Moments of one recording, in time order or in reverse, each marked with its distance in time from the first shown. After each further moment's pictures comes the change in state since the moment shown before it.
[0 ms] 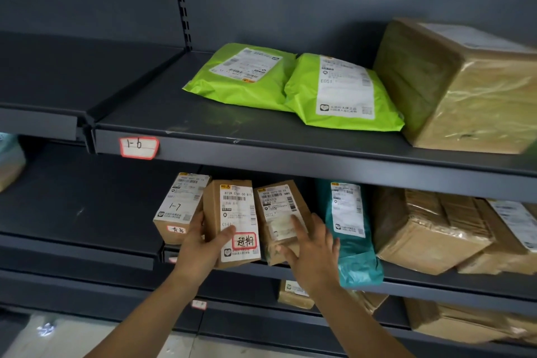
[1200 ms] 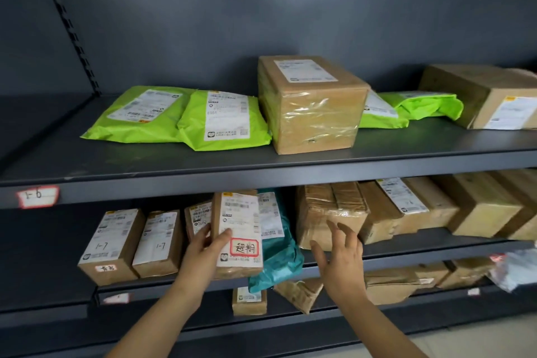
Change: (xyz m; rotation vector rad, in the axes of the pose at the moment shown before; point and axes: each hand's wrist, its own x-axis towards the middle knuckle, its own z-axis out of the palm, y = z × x) left_hand -0.060 0.050 0.107 -0.080 -0.245 -0.046; right_hand -0.078 0.141 -0.068 0.287 0.473 0.257
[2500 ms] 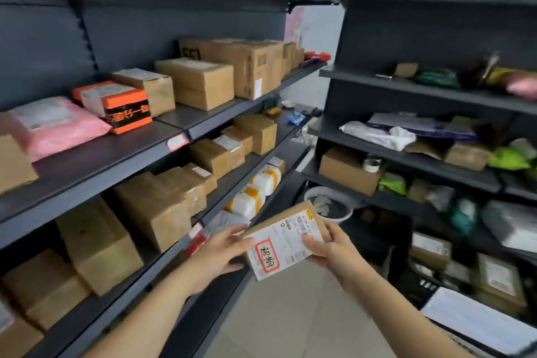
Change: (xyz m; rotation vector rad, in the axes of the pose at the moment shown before) left_hand -0.179 -0.015 0.705 0.414 -1.290 -0.050; right_hand -0.076 0.472 -0.485 1.003 0.405 0.806
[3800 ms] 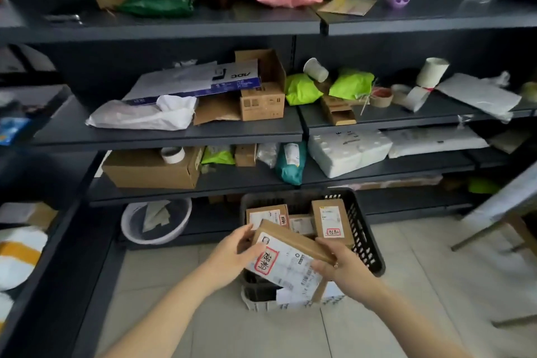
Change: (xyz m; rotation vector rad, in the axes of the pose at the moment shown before) left_hand 0.421 -0.004 0.576 0.634 -0.548 -0.003; right_hand 0.097 0.049 -0.615 -0.402 0.451 0.273
